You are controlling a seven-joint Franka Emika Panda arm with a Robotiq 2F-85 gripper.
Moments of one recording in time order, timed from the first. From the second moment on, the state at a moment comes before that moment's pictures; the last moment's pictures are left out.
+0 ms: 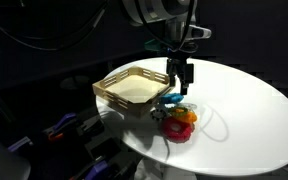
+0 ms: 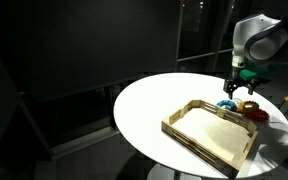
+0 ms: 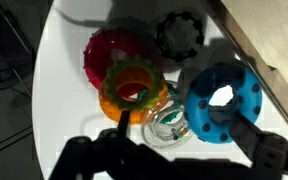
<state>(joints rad) 0.01 0.30 -0.14 -2.20 -0.27 2.37 0.60</state>
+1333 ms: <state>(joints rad) 0.10 0.46 -0.20 -2.12 -0.29 2.41 0.68</state>
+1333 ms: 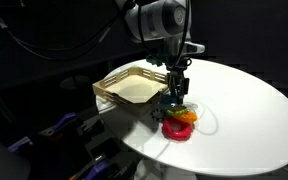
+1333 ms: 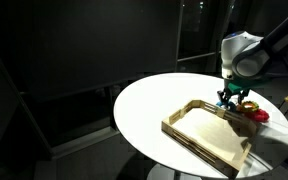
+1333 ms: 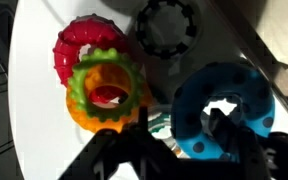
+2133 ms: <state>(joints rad) 0.11 0.46 -0.21 -2.09 -0.29 2.41 0.69</state>
